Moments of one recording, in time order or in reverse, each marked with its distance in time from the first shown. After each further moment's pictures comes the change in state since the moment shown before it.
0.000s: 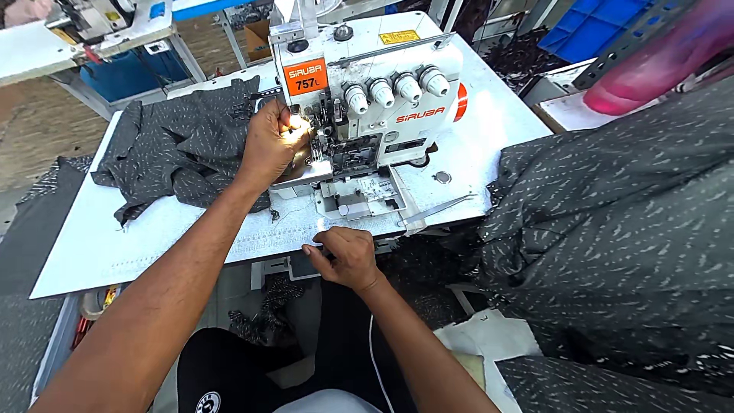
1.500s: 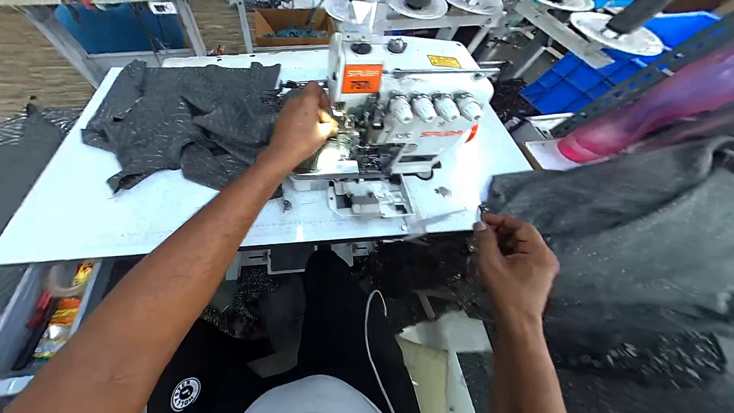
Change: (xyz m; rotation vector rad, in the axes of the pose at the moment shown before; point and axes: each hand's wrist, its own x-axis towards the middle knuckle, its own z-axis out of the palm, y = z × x) left_hand 0.015 0.018 -0.019 0.455 -0.138 -0.177; right_hand 0.013 0.013 -0.196 -0.382 0.051 0.635
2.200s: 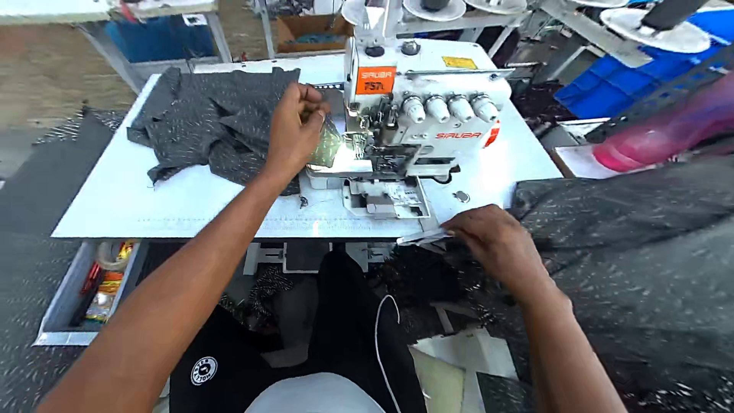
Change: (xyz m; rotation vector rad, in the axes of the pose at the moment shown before) left_hand -0.034 -0.011 -0.010 -0.408 0.296 0.020; right_hand 0.055 0.028 0.018 -0.205 -0.497 -0.662
